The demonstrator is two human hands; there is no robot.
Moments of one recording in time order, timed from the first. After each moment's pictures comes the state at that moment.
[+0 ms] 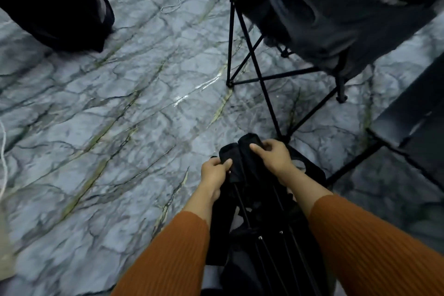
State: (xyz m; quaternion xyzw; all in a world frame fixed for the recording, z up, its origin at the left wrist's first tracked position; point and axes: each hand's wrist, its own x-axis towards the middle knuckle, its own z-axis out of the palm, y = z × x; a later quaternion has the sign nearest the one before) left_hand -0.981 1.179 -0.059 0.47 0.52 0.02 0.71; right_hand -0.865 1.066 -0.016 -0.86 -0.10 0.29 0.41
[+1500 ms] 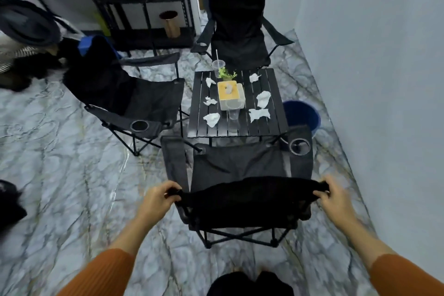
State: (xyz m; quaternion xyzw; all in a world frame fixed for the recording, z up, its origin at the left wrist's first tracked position) left_hand -1.213 1.082 0.492 0.93 -0.09 -0.11 0.34; right_hand -1.339 0.641 0.484 -0.89 0.23 -0.07 0.40
